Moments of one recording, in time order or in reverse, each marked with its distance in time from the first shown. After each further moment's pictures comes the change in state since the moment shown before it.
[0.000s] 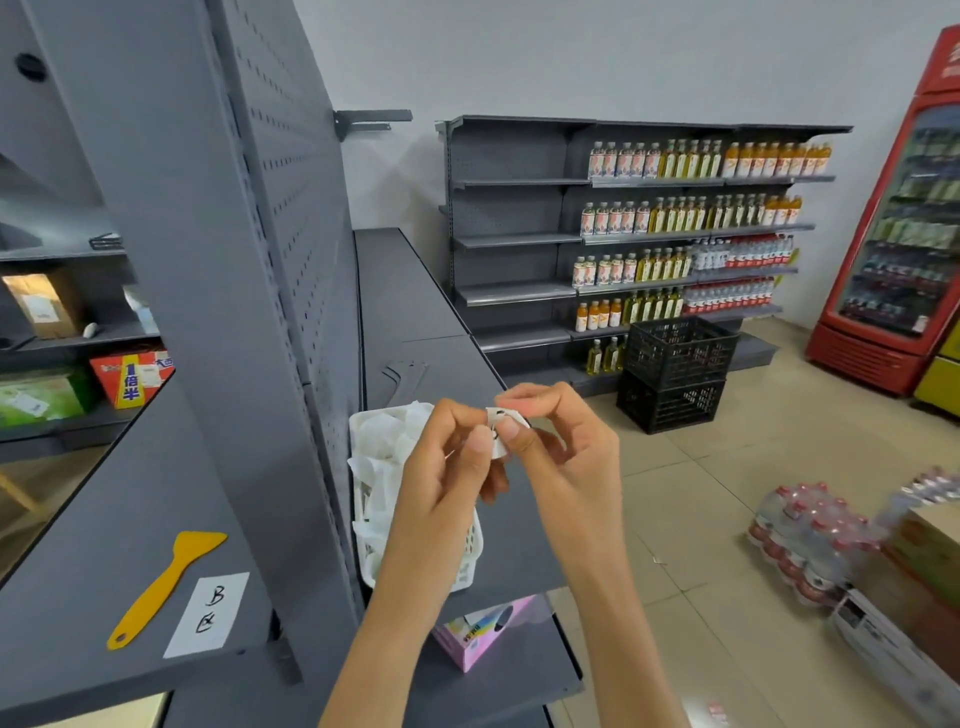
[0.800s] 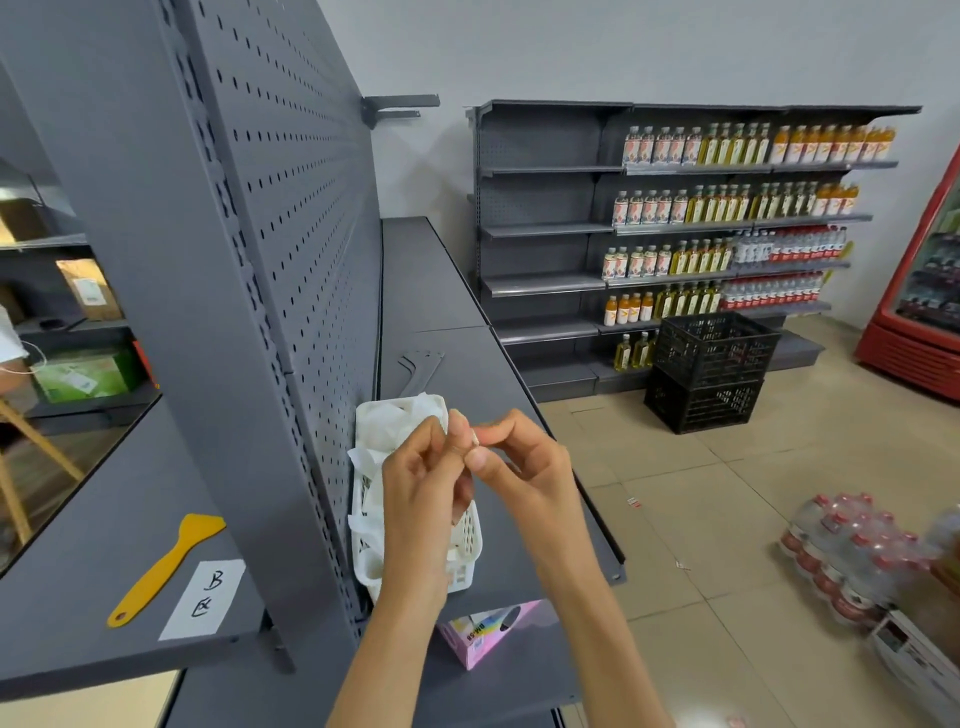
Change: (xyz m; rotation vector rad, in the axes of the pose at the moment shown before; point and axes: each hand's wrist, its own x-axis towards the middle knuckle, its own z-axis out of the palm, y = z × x) left_hand 0.015 -0.038 0.008 -0.058 0.377 -0.191; right_hand 0.006 0.058 0.000 0.230 -0.254 0.134
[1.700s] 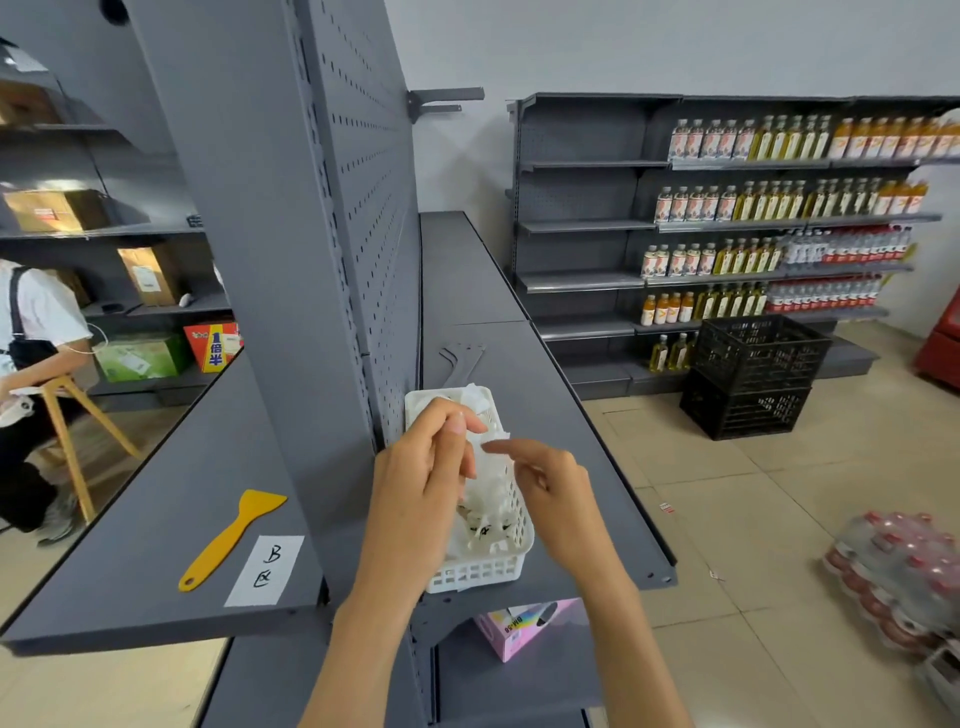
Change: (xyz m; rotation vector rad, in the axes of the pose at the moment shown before) left_hand 0.005 0.015 -0.060 0.523 -0.132 0.214; right_hand 0.005 0.041 0.016 -0.657 -0.045 0.208
